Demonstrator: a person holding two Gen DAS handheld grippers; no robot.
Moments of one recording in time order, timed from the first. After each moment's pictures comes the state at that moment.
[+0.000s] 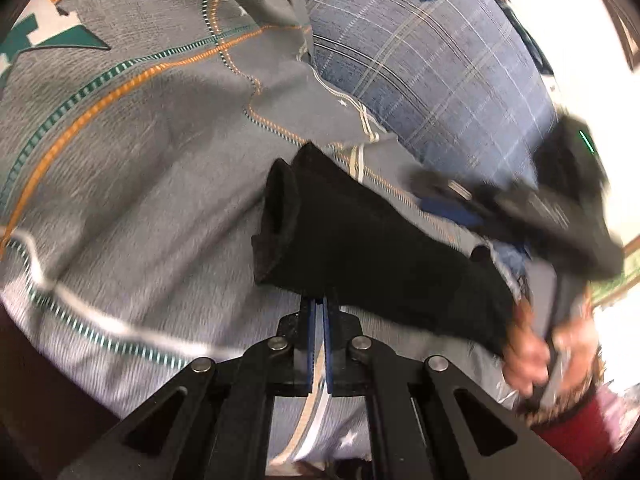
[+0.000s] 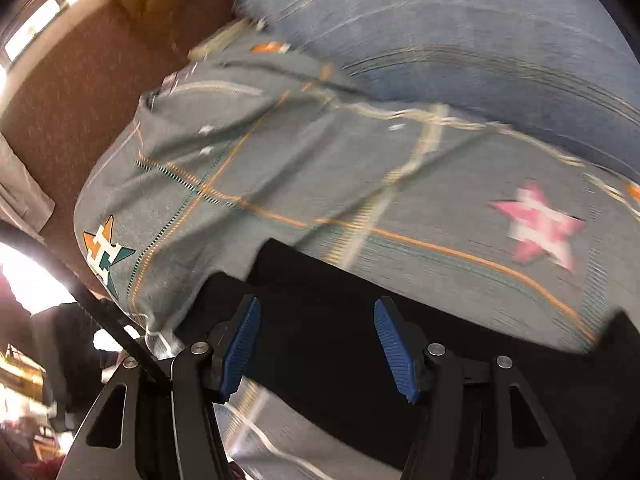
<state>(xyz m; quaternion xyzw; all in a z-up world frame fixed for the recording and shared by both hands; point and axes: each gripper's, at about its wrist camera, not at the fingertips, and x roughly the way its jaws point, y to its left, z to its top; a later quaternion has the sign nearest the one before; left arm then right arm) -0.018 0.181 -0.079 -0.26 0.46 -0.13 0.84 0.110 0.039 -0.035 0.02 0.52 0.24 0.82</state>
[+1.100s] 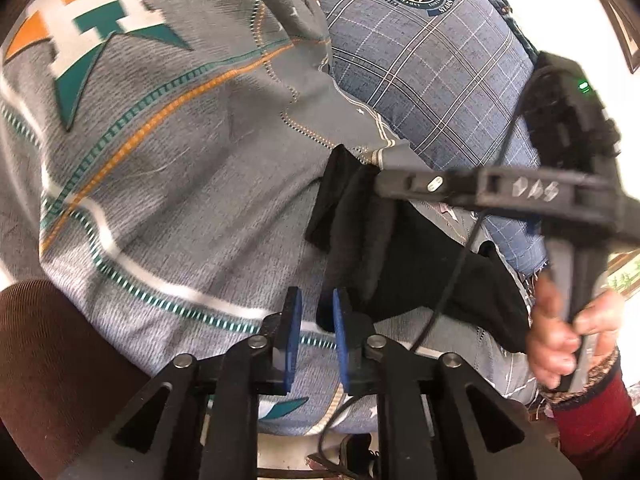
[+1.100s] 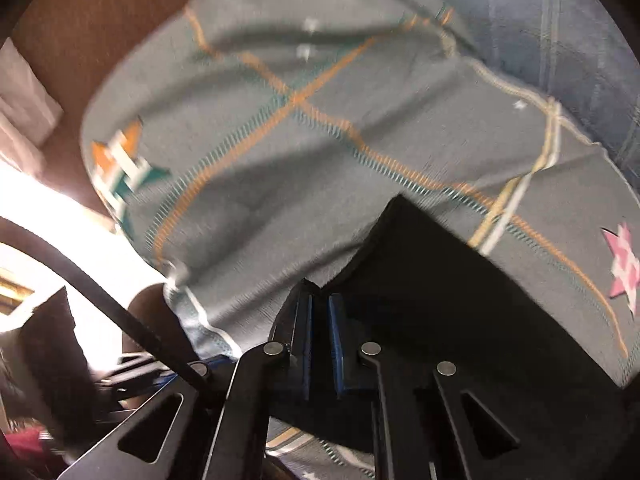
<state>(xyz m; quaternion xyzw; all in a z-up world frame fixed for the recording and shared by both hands) -0.048 0.207 -0.083 -0.28 0.45 -0.11 0.84 0.102 0.115 -0.033 -0.05 0.56 0.28 0.78</state>
